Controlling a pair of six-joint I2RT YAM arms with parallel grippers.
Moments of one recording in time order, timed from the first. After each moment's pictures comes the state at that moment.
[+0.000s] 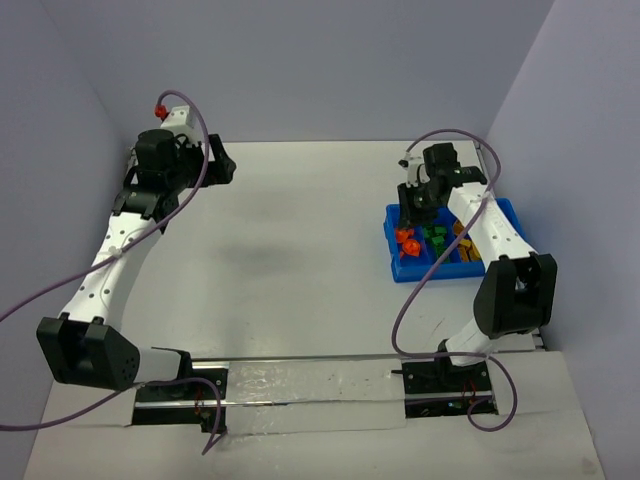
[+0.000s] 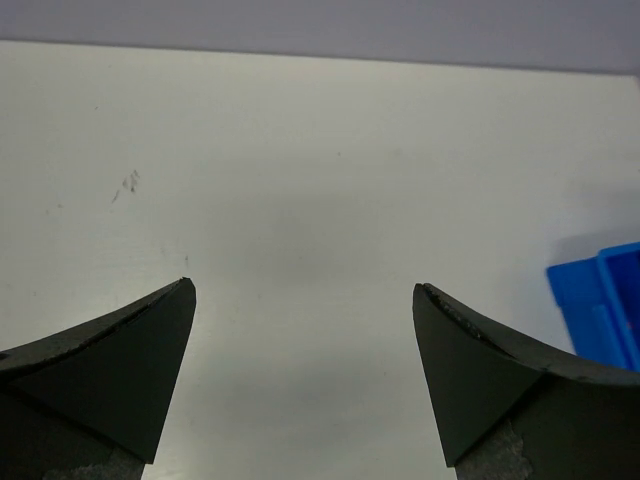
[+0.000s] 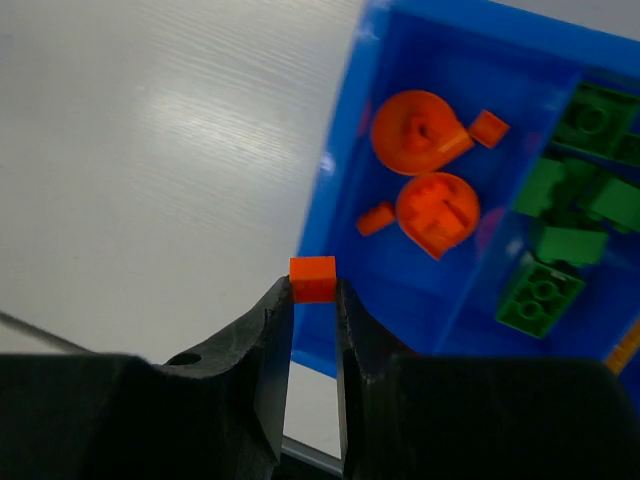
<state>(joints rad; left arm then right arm) -0.18 1.33 1.31 -0.34 0.10 -0.24 0.12 1.56 1.35 -0.91 -0.29 -0.08</state>
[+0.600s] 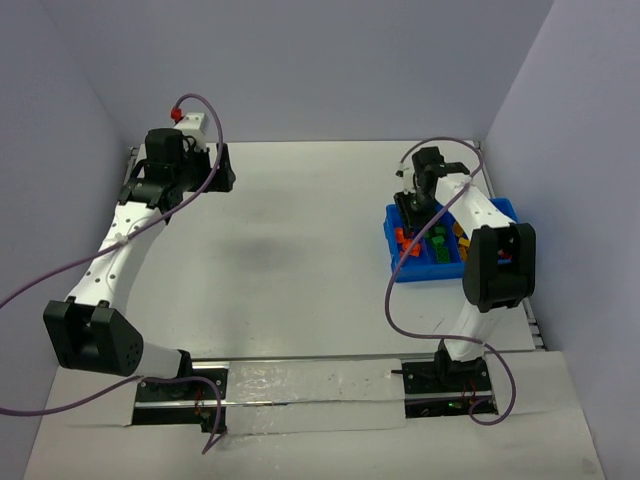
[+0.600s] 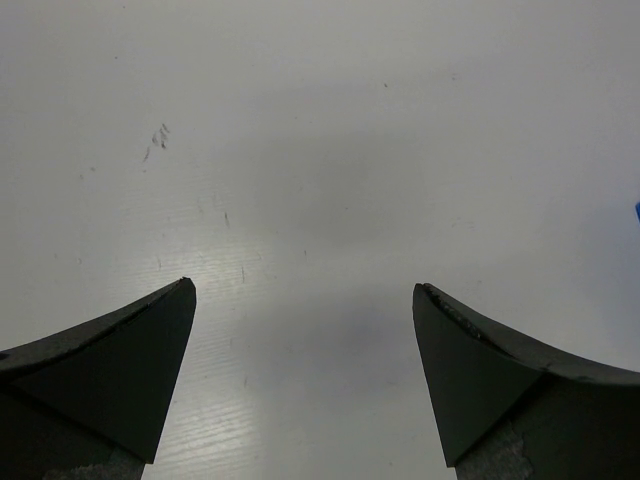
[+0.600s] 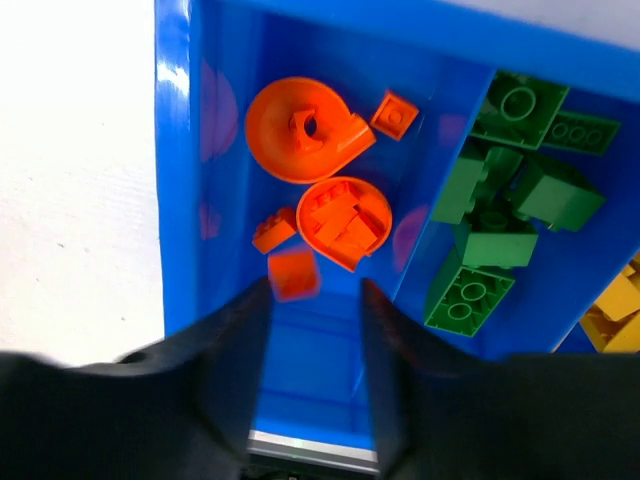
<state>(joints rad) -0.18 1.40 1.35 -0.47 0.09 -0.10 0.11 1.76 1.39 -0.94 -0.07 -0.13</state>
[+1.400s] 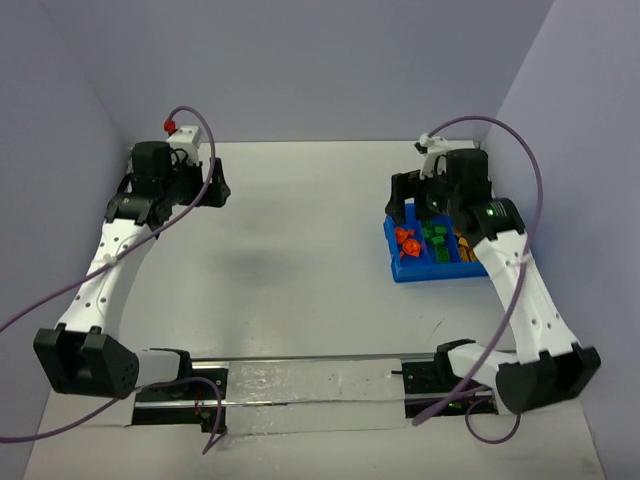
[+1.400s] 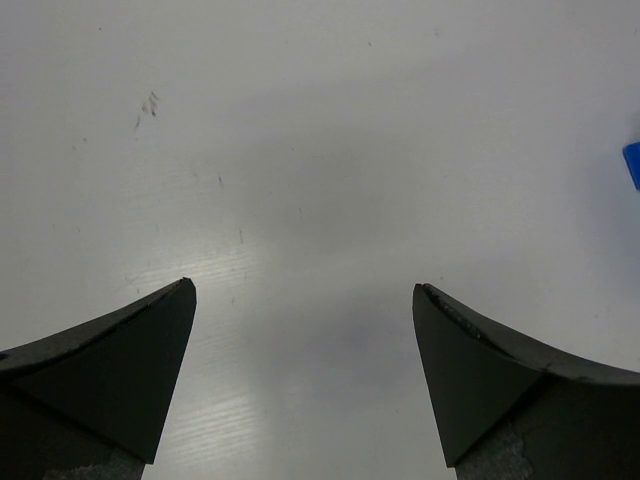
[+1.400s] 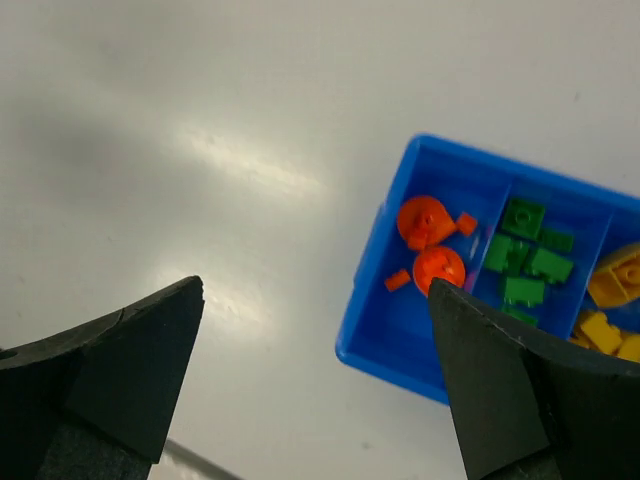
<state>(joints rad) -0.14 1.30 1.28 -0.54 0.17 -0.05 0.19 1.19 1.30 -0.76 -0.23 -0.01</state>
